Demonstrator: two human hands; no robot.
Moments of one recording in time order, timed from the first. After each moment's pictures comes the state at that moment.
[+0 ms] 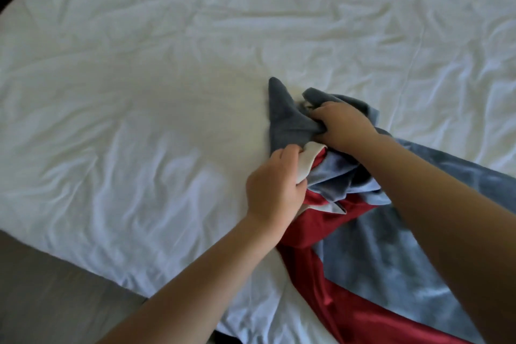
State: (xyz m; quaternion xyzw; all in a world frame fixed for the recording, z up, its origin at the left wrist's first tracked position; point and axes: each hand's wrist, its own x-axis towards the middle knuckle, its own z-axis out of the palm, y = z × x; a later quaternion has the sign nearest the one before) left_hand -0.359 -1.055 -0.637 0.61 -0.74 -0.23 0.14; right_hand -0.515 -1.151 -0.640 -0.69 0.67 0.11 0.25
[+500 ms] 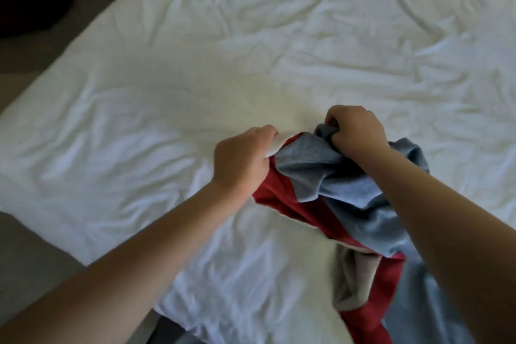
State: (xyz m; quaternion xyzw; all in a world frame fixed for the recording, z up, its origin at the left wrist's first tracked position) left_hand -0.158 -1.209 -0.635 0.62 -0.76 -0.13 0.11; right_hand -0.367 -1.268 -0.628 -0.69 0.70 0.05 0.18
